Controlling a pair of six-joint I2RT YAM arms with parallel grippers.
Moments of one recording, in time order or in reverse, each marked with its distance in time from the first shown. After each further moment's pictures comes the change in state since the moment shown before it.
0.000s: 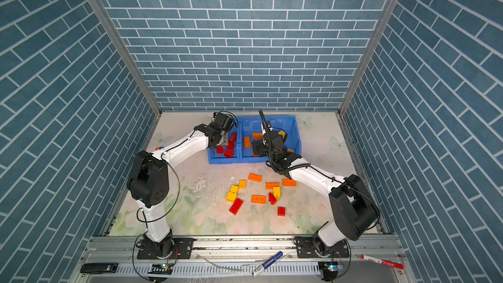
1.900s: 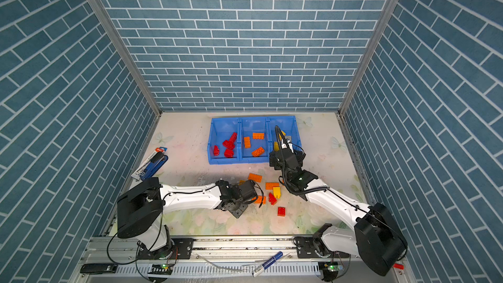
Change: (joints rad) left arm -0.628 -0.208 -0.568 -0.009 0.276 0.053; right arm 0.002 -0.290 -0.281 -0.037 0.249 0.116
